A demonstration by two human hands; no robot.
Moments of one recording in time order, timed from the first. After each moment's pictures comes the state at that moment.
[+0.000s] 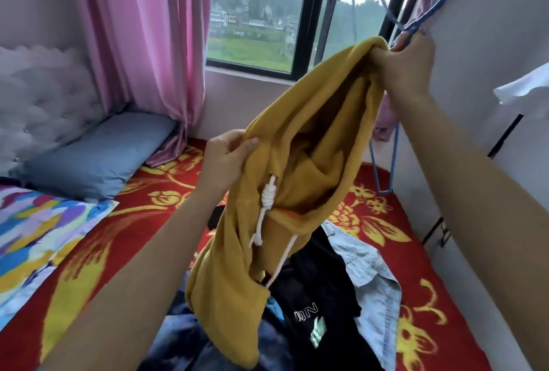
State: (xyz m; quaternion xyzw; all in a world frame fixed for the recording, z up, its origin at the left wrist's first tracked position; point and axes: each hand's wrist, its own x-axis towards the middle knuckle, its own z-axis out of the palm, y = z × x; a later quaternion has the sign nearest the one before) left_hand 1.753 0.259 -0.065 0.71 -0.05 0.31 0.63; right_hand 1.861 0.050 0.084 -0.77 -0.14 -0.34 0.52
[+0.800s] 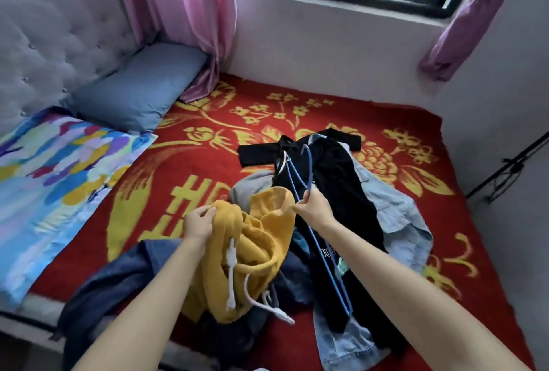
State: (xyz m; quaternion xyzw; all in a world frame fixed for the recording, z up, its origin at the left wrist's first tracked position) left_hand 1.674 0.306 -0.291 0.68 0.43 0.12 0.58; right_hand 1.797 0.112 -0.266 -0.91 -0.08 0.16 0.37
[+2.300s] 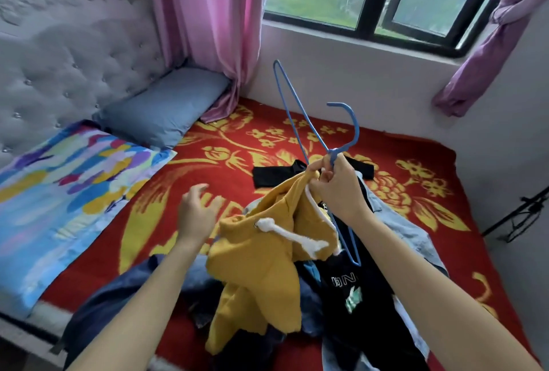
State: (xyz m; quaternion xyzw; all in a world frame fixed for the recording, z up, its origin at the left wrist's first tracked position) left_hand 1.659 0.342 -0.234 0.77 0.35 0.25 0.47; right_hand 1.777 0.137 -0.145 -0.78 -0.28 0.01 0.56
